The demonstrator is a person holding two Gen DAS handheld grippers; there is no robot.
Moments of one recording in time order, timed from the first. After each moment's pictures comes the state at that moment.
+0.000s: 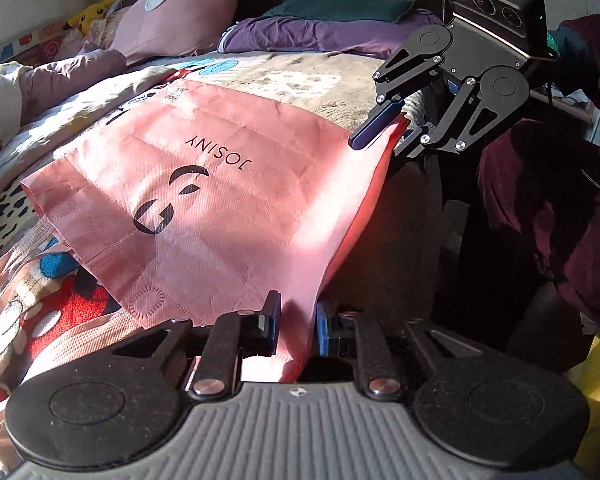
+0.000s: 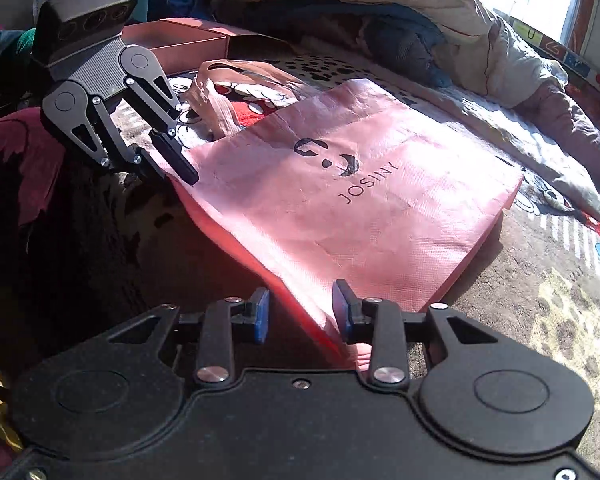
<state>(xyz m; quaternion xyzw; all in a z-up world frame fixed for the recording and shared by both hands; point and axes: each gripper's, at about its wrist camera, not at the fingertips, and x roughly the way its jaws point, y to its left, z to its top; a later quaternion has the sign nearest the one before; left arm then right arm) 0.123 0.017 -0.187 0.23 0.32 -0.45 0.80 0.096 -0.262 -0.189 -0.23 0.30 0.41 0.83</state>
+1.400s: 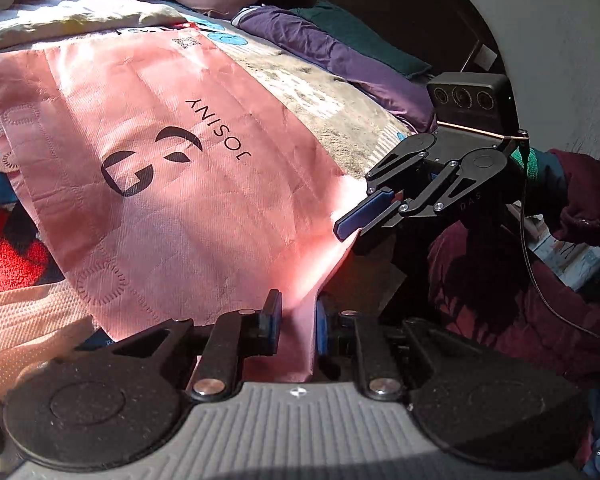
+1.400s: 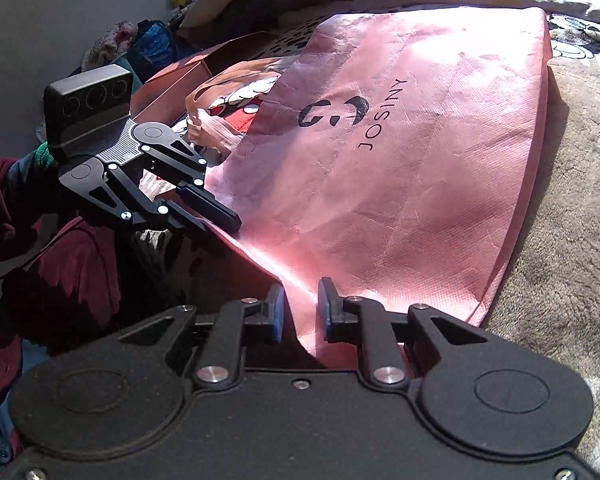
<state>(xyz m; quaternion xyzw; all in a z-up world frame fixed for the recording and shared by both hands) 0.194 0.040 -0.215 -0.03 0.44 -0.50 0.75 0.162 -0.290 -0.217 0.06 0.45 0.44 0.77</state>
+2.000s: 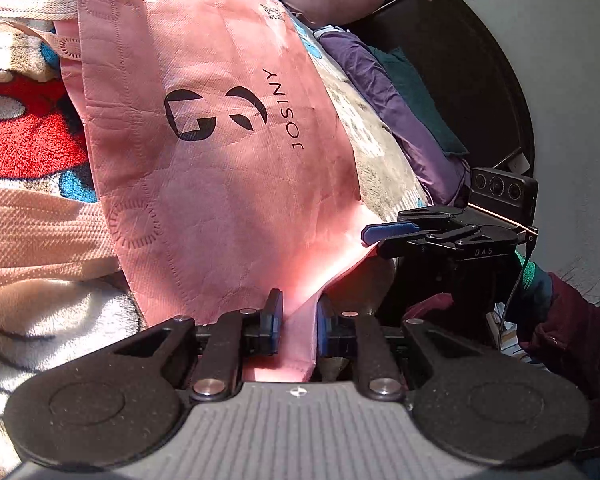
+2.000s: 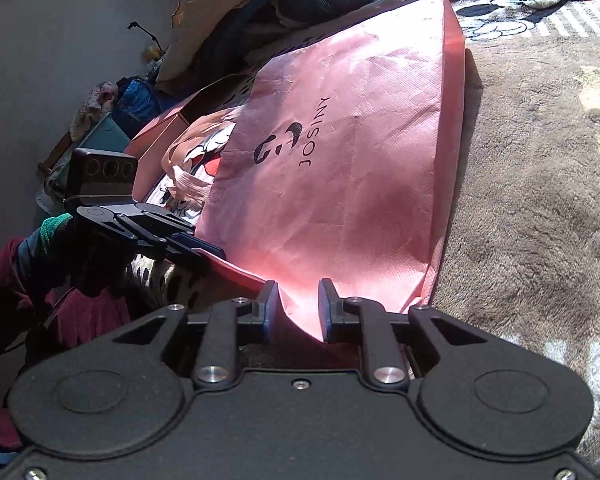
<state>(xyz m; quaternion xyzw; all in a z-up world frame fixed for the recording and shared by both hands) 0.191 0.065 -0.238 -0.19 0.49 -0.43 0.74 0.157 -0.334 -0.217 0.14 0.43 0.40 0.80</state>
